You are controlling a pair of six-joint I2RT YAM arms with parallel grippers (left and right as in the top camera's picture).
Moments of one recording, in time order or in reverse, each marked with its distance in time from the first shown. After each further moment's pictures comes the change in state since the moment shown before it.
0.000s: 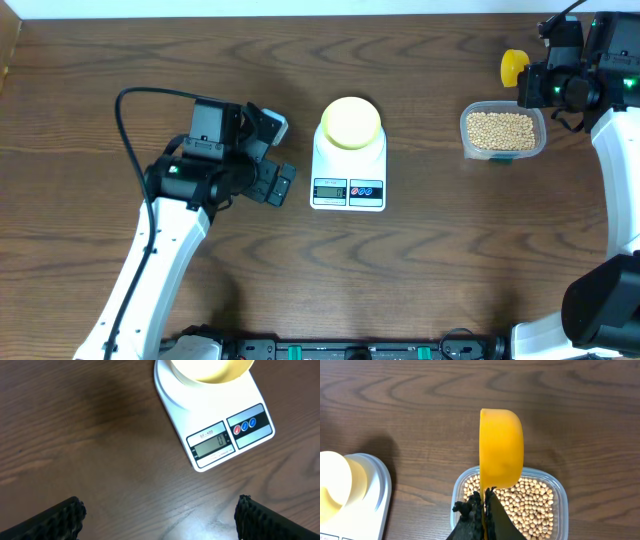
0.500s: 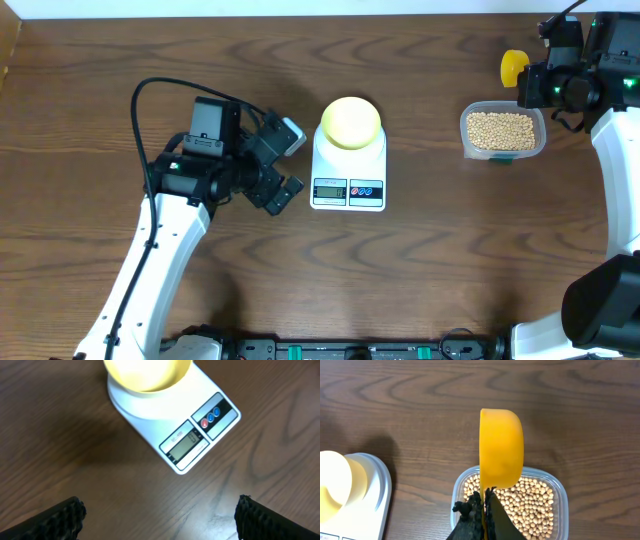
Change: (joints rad) left arm 0.022 0.013 -0.012 0.008 0.187 0.292; right arm 0.000 0.000 0.000 -0.002 0.000 0.000
